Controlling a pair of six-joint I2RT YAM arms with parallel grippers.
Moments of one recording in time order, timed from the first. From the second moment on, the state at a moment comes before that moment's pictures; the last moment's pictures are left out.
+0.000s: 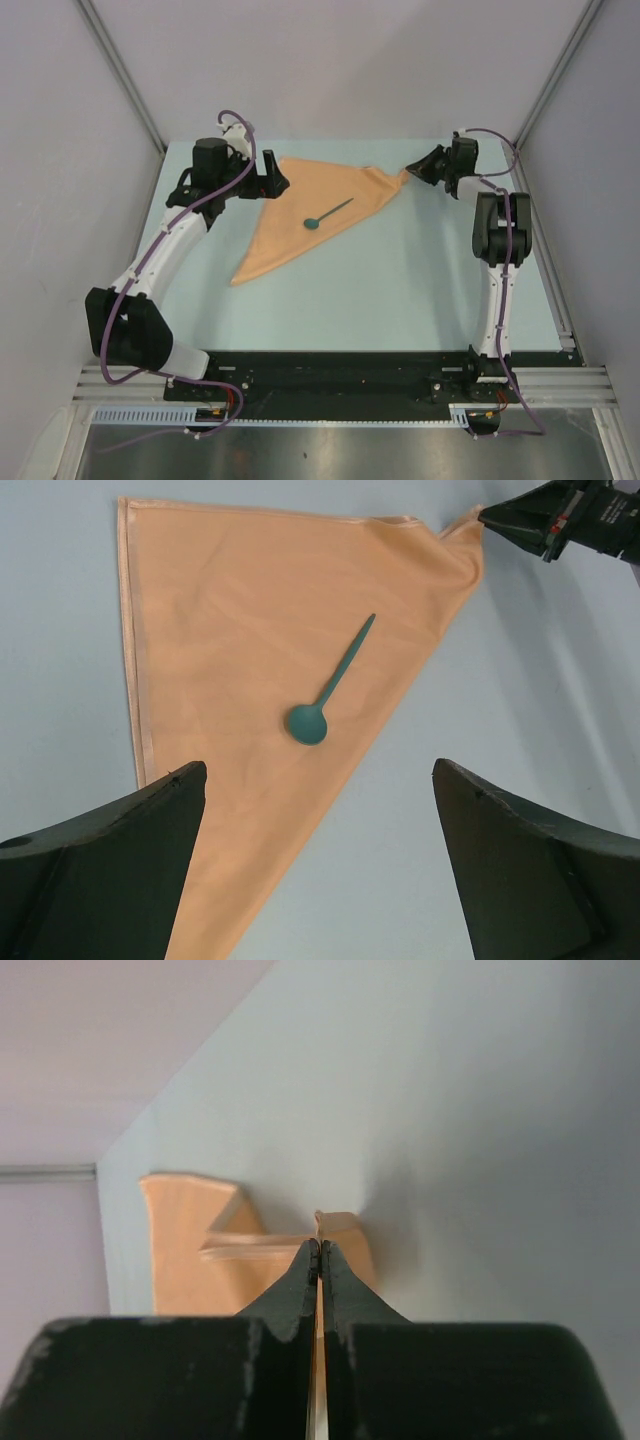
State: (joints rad) left arm -0.22 1.44 1.28 -0.33 0.28 -0.23; right arm -0.02 2.39 1.74 0.16 -0.45 0.80
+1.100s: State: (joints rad) left arm -0.22 1.38 1.28 -0.32 0.32 -0.23; right arm 0.55 2.10 1.53 0.21 -0.51 0.74
